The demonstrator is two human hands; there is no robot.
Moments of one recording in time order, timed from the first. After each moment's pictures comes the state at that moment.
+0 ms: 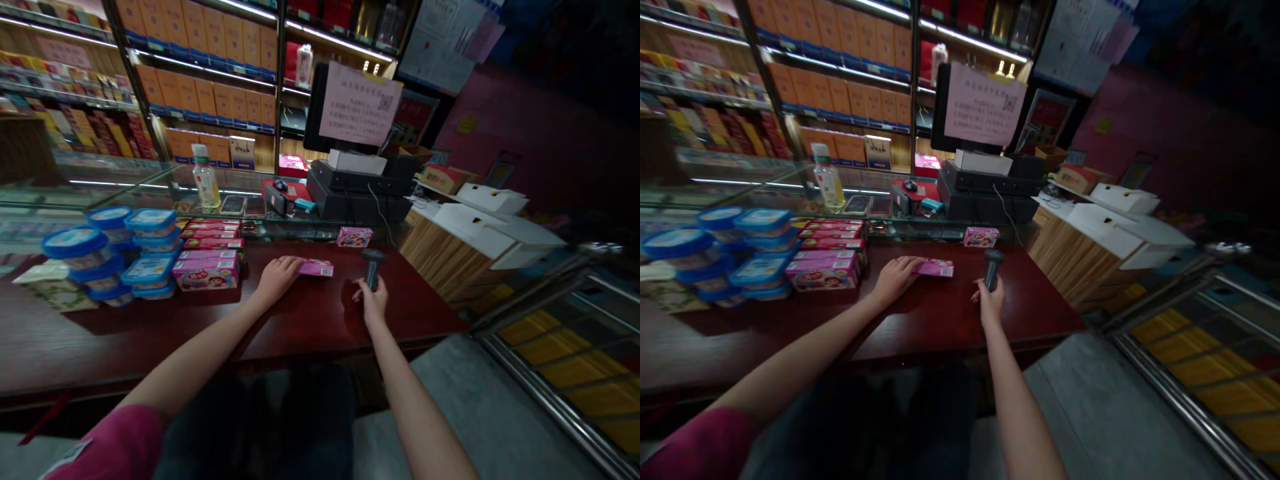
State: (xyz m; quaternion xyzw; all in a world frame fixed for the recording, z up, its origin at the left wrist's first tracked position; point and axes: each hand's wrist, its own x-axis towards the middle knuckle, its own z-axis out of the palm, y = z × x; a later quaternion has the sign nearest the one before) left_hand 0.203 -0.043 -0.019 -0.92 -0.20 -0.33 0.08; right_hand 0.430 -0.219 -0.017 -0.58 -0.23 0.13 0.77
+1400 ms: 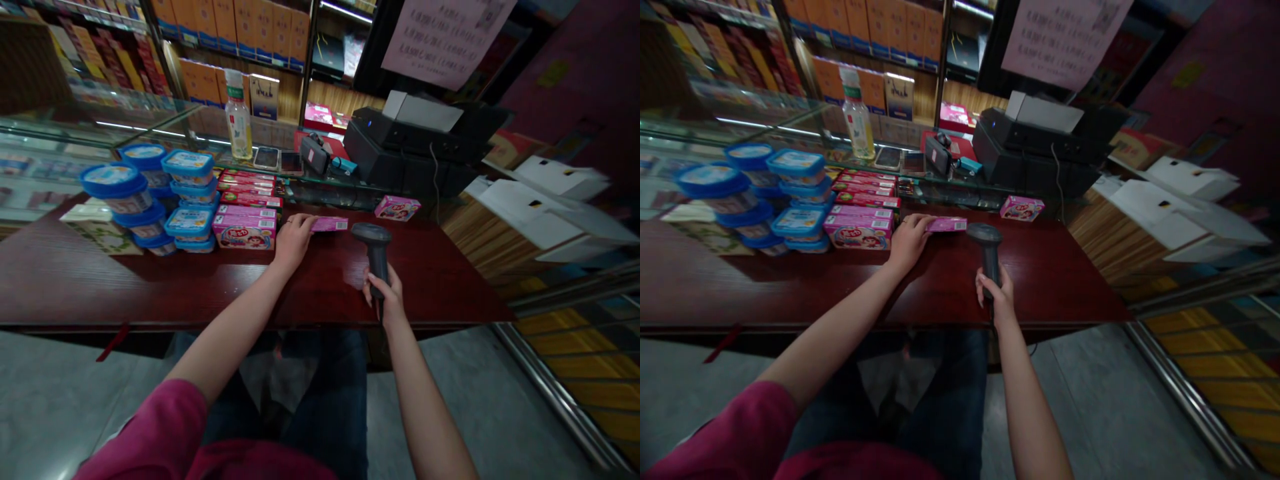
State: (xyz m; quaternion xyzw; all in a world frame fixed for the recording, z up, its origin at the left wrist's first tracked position) left_hand 0.156 -0.039 -0.007 -0.86 -0.36 -0.37 -0.05; right_hand 0.324 -0.238 -0.005 -0.54 -0.35 0.33 0.69
